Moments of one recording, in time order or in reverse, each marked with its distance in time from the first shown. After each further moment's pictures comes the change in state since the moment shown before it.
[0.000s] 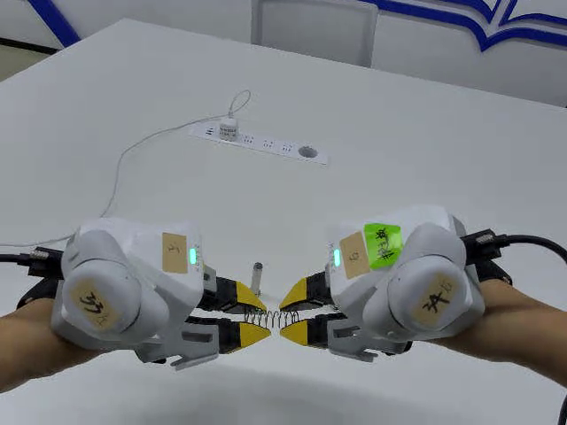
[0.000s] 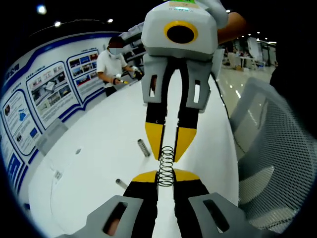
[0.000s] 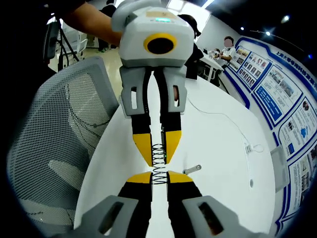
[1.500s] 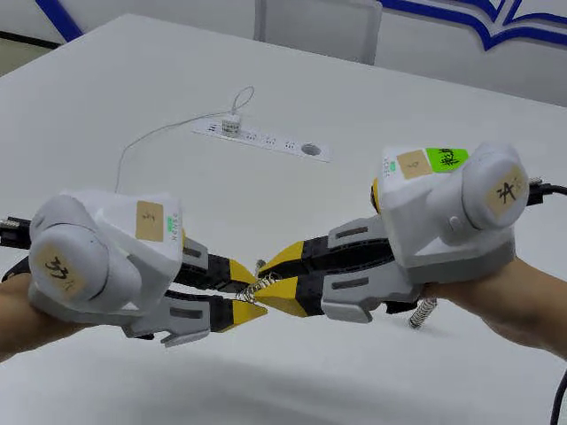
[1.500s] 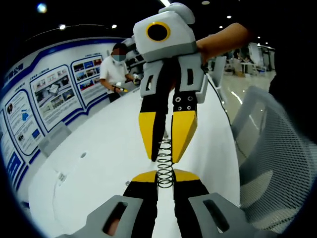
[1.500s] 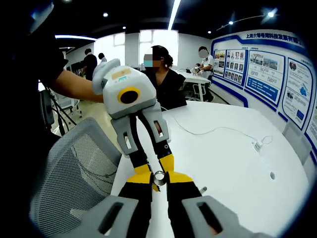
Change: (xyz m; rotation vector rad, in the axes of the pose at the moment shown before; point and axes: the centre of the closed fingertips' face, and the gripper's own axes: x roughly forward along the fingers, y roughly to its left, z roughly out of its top) left arm -0.018 0.015 0.010 -0.018 -0.063 0.024; right arm -0.017 -0.019 0.055 0.305 -0.305 0.062
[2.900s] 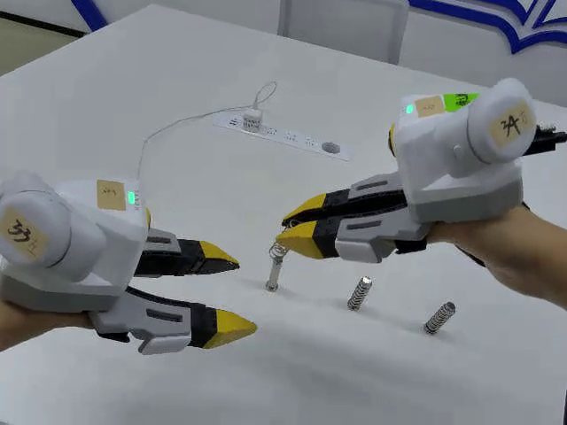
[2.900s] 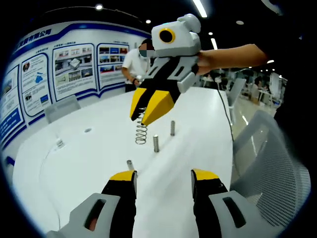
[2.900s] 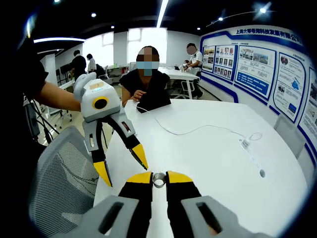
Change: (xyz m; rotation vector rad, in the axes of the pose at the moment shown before) left arm -0.025 0.004 -0.022 -0.276 -0.034 0.059; right arm -0.001 -0.061 0.008 0.067 0.025 -0.092
